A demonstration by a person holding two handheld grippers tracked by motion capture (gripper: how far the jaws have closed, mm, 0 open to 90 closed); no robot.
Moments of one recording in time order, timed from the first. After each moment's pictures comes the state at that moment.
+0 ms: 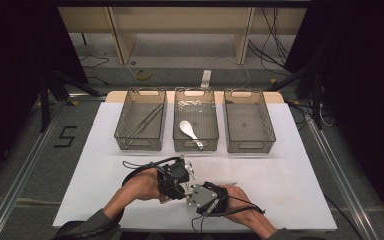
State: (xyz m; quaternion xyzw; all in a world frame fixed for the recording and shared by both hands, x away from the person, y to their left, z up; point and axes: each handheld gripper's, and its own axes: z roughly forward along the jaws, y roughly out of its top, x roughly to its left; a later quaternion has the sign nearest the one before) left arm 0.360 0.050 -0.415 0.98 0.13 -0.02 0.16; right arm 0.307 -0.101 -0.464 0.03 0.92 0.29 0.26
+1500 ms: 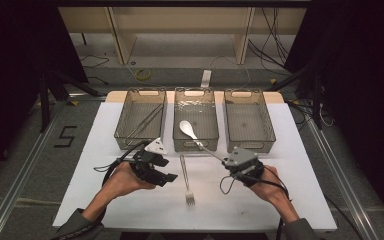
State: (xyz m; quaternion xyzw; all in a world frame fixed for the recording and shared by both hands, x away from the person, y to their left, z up) left arm 0.373 0.126 -0.404 0.89 0.28 0.06 0.35; right arm 0.368 -0.189 -0.415 0.24 0.88 0.31 0.26
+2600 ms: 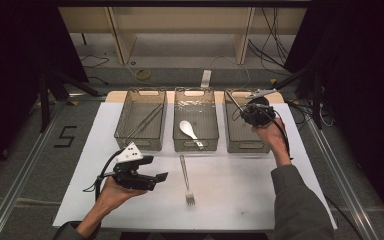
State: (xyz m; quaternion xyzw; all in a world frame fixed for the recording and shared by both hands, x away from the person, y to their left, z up) left arm 0.351 0.160 -0.420 0.81 0.34 0.11 0.47; right arm 0.519 -0.229 -0.378 0.44 0.80 0.31 0.25
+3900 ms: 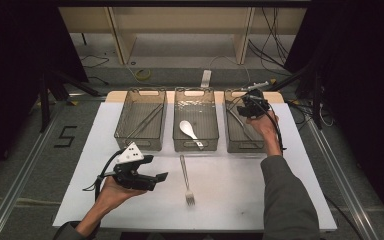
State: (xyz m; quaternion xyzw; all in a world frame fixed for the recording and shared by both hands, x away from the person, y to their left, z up) left arm 0.352 0.160 -0.418 0.81 0.33 0.12 0.47; right arm 0.558 -0.224 -0.390 0.47 0.79 0.29 0.27
